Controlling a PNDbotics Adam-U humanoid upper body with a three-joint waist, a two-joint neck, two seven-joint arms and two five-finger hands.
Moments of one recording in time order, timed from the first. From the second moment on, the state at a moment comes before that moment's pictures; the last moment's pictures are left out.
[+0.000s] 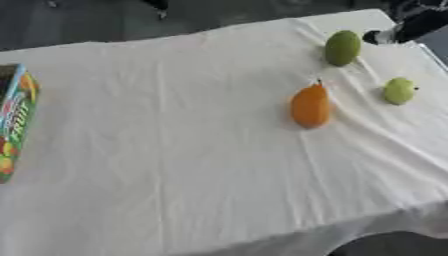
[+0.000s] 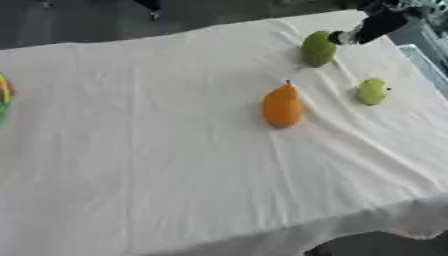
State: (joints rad) left arm -0.55 0.55 0.08 -1.37 0.38 0.01 0.34; right arm -0.57 -1.01 0.06 -1.39 0.33 0.19 0.46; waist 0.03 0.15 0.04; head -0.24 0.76
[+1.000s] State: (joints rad) left arm -0.55 0.55 0.08 -1.37 0.38 0.01 0.34; right arm -0.45 -1.06 0.01 -1.28 0.40 0.16 0.51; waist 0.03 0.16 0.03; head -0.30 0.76
